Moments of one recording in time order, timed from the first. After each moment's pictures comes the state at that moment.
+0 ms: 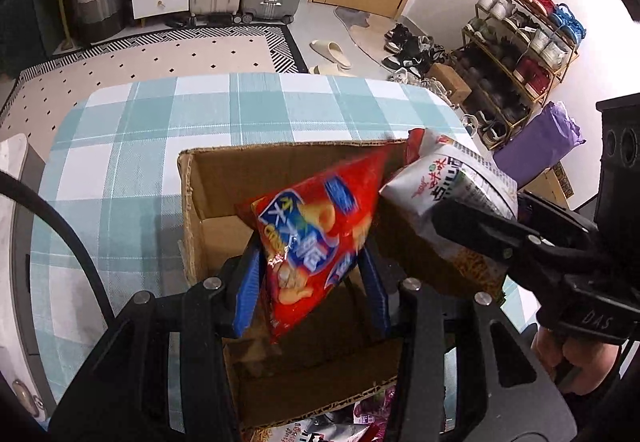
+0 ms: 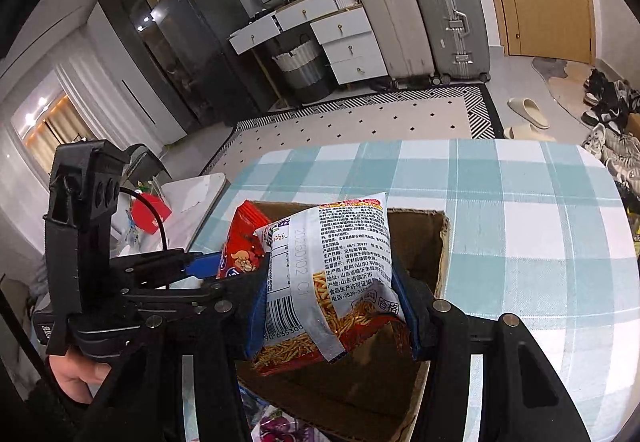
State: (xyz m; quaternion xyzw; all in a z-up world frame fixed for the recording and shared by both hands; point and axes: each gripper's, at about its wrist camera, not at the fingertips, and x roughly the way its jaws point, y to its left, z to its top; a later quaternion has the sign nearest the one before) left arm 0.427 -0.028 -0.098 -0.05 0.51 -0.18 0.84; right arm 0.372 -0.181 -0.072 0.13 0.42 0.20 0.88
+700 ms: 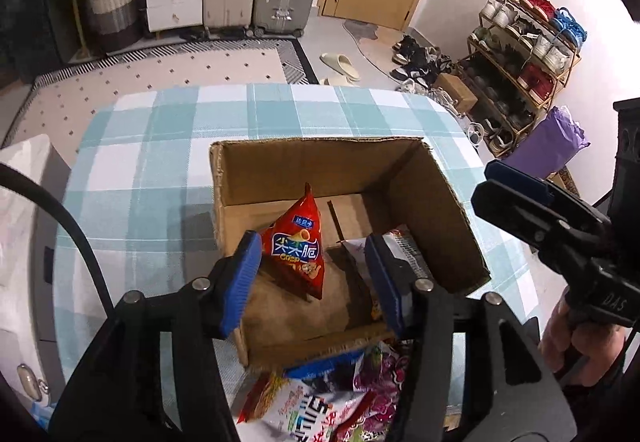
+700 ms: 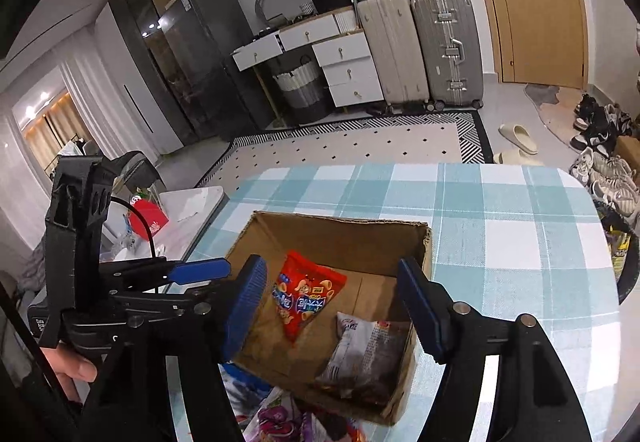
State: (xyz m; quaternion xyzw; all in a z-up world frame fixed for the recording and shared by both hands) left arm 0.383 -0.017 -0.064 -0.03 0.48 -0.15 0.86; right arm 0.339 -0.186 -0.047 0.11 0.38 0.18 0.90
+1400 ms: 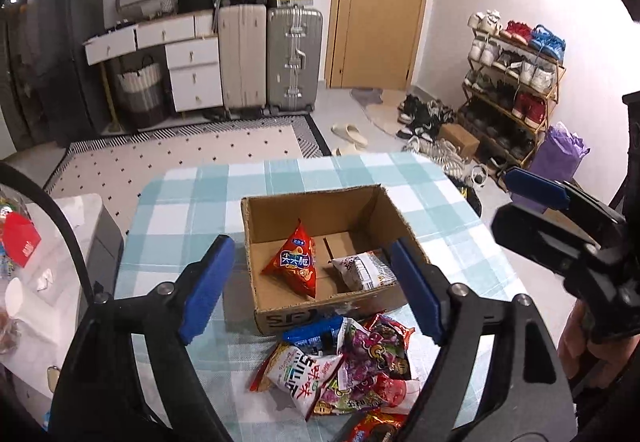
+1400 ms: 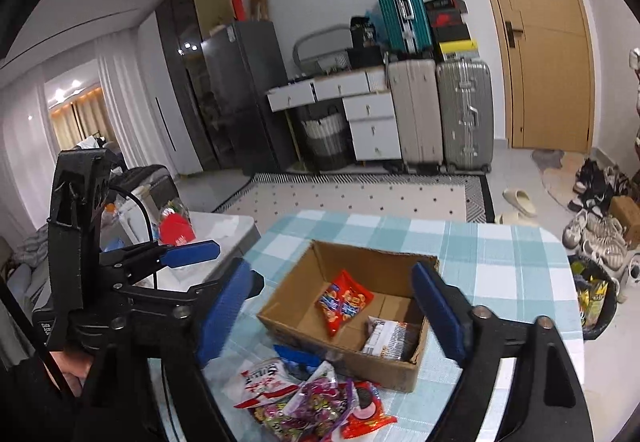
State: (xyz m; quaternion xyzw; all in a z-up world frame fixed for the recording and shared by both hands) left arm 0.251 -0.021 0.048 0.01 0.35 -0.12 0.93; right arm 0.222 -0.176 0.038 0.07 0.27 0.21 0.94
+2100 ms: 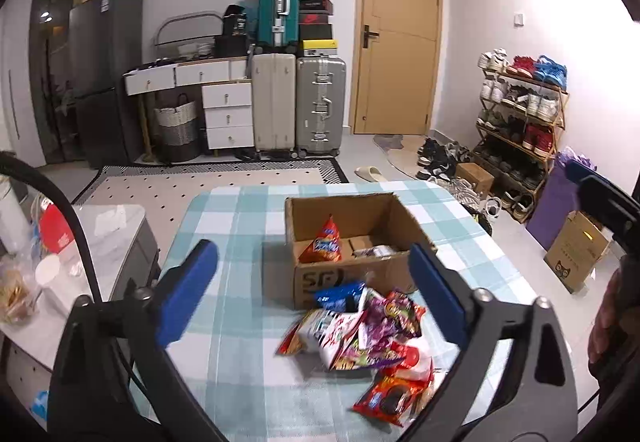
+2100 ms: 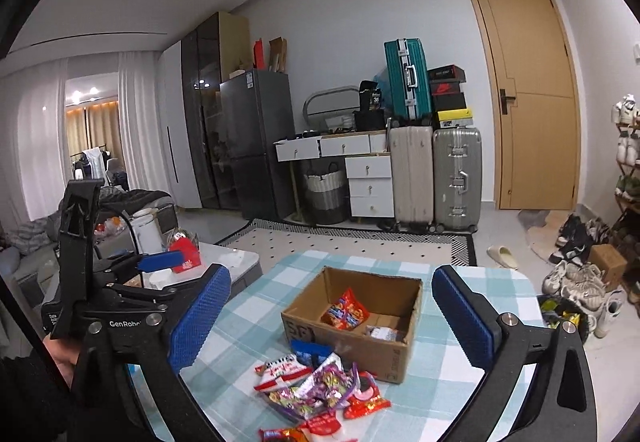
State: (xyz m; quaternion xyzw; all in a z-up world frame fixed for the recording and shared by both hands) left arm 0.079 0.020 0.071 0.00 0.25 -0.07 0.96; right arm 0.078 -0.185 0.066 0.04 0.15 0.19 0.97
